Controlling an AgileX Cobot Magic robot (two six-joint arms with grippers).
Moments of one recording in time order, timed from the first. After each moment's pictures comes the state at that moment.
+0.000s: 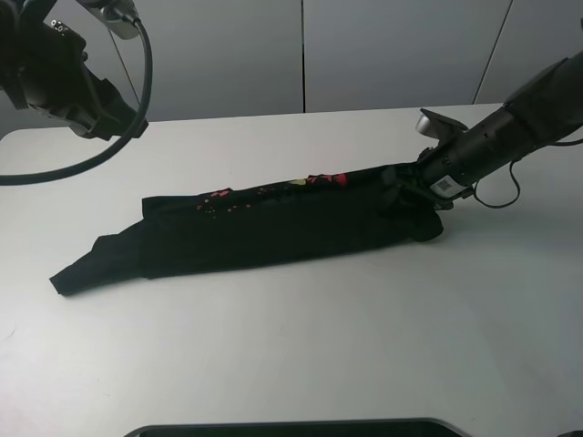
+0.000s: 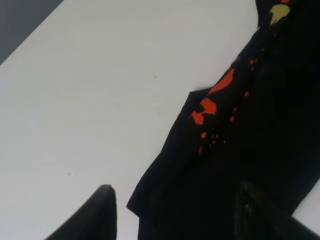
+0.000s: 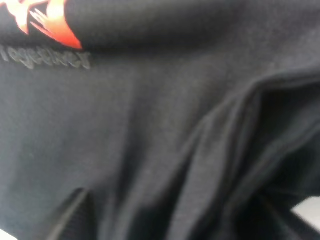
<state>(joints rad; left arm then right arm) -0.46 1.40 -0.99 -0.24 0.61 0.66 0.11 2.05 -0.96 0.98 0.63 -0.92</state>
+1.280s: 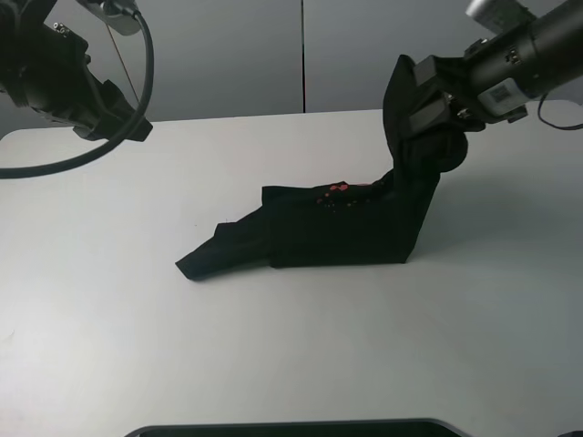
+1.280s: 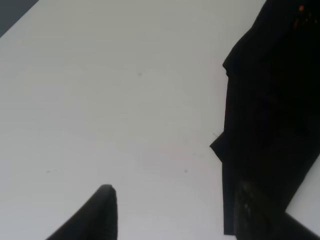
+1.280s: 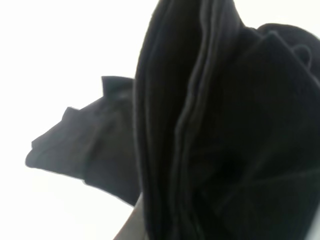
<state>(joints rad) -0.46 1.40 -0.99 -0.30 0.63 0.66 0.19 1.58 -0.95 0.83 0.77 -0.60</state>
